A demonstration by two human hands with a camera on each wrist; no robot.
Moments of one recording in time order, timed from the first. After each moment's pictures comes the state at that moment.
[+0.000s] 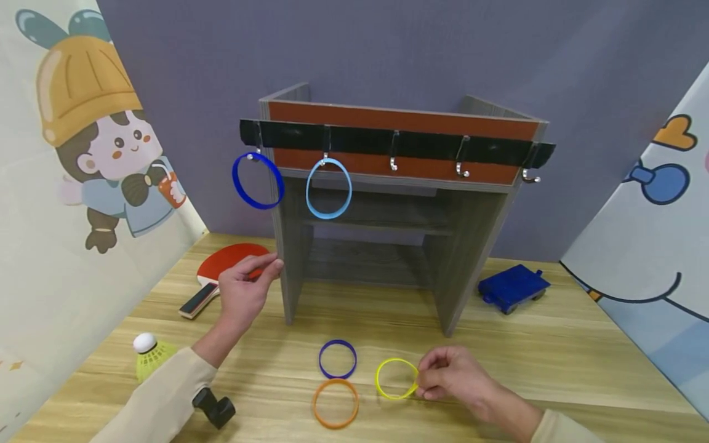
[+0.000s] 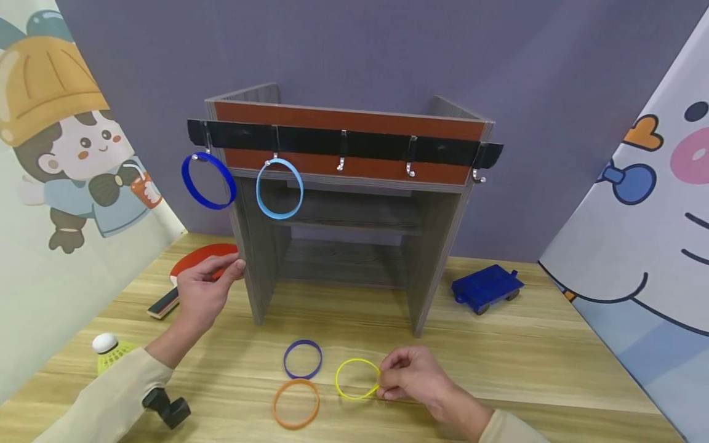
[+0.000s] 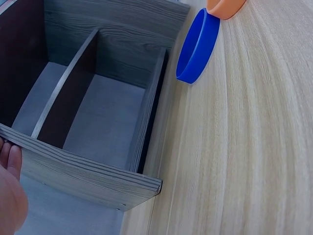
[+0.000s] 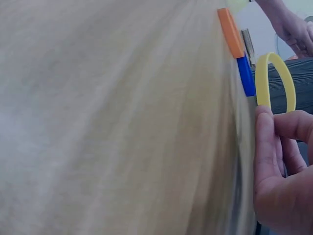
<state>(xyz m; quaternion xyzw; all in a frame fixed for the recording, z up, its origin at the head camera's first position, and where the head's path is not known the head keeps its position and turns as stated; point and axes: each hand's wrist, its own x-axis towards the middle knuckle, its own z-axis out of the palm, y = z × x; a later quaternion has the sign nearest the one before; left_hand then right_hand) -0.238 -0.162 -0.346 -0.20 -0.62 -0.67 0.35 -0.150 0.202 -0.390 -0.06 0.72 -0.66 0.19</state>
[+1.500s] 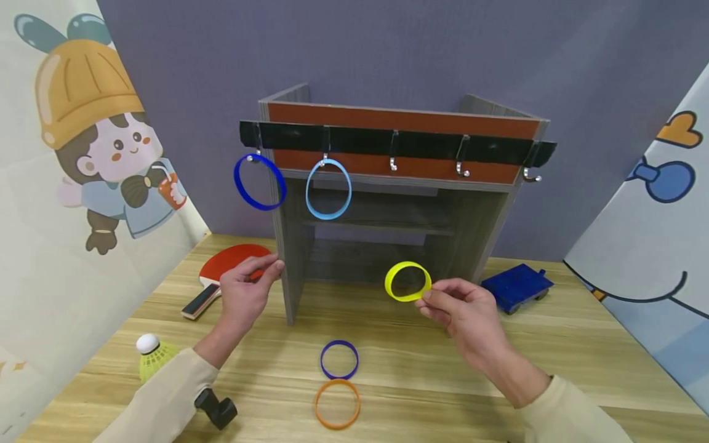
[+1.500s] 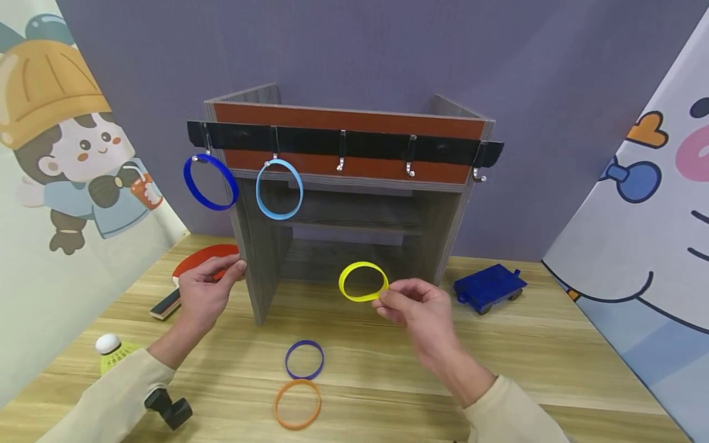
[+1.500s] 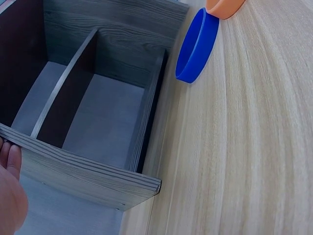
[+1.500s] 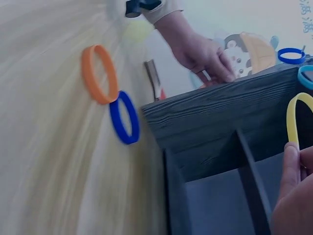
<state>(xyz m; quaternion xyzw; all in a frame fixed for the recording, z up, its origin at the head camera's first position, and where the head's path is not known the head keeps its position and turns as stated) -0.239 -0.162 -0.347 -0.20 -0.63 -0.67 0.35 -0.169 0.175 -0.297 -0.03 0.58 -0.81 -0.02</state>
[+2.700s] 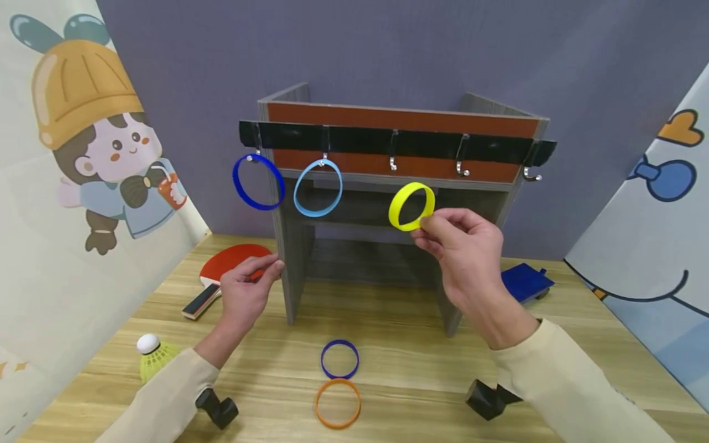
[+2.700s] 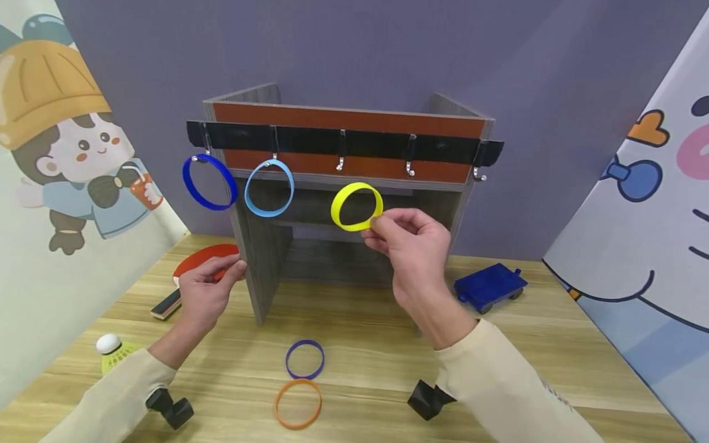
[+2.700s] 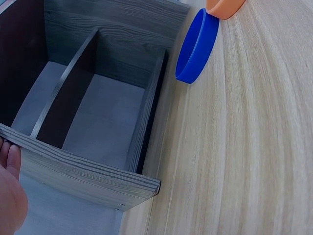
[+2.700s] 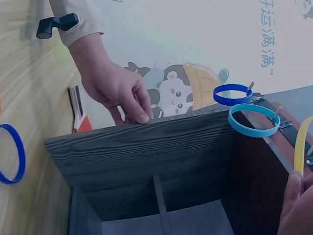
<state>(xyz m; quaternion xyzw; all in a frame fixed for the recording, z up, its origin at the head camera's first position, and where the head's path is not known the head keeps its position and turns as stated) -0.223 -0.156 -0.331 -0.21 -0.63 -0.66 0.34 -0.181 0.134 -0.206 -0.04 0.58 -0.79 -0.18</state>
